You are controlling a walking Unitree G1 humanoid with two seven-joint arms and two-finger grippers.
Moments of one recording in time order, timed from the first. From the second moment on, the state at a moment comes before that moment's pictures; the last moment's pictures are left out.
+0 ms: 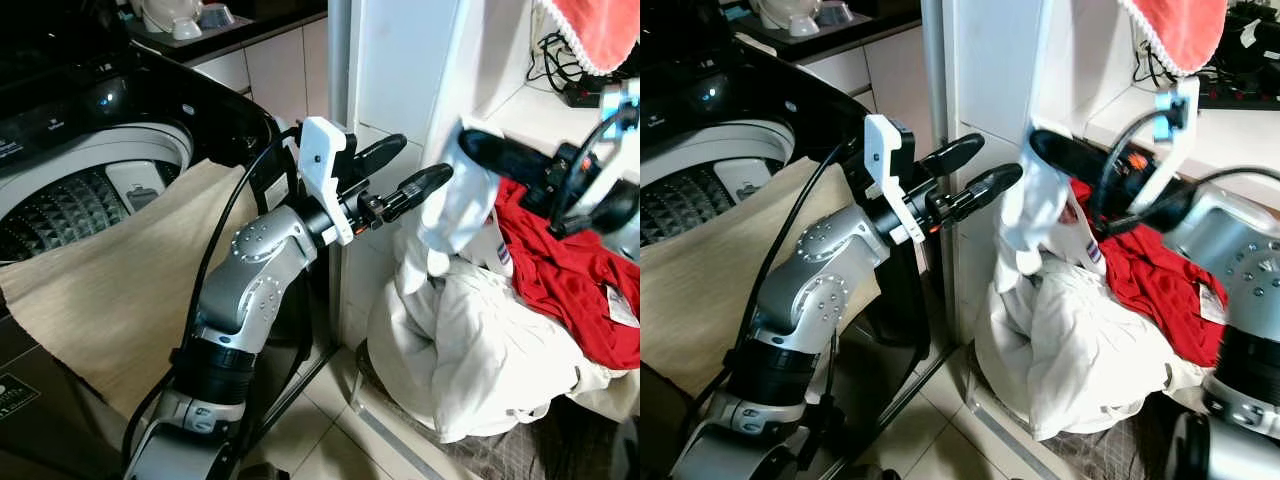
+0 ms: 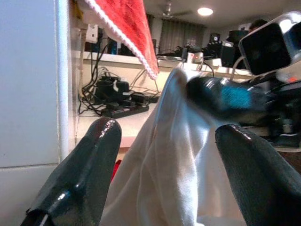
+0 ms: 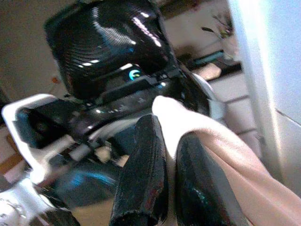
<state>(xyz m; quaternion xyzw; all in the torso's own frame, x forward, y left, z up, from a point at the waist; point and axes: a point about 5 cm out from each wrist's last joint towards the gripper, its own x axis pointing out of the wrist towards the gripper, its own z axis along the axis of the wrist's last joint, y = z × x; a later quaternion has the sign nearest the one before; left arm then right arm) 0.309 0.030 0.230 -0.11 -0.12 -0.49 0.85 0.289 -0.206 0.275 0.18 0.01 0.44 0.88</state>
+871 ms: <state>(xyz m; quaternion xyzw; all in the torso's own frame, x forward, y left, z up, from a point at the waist) 0.316 0.066 0.252 -0.36 -0.14 -0.46 0.80 0.294 -0.187 0.344 0.26 -0.11 0.46 0.84</state>
